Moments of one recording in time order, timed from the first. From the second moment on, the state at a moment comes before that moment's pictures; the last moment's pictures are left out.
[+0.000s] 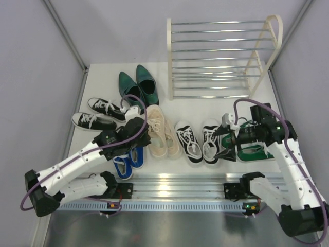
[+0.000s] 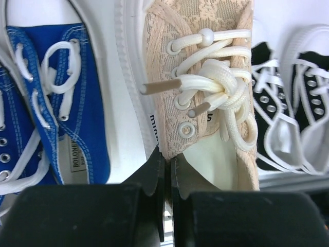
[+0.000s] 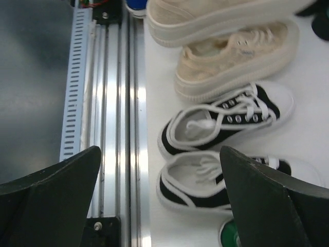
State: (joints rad) left arm -0.90 0.97 0.88 -0.77 -0.41 -0.94; right arm 0.09 0.90 0.98 -1.28 -1.13 -1.07
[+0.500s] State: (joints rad) left arm -0.92 1.17 1.12 -0.73 -0.26 -0.89; right arm 0.79 1.07 1.26 -1.01 -0.78 -0.98
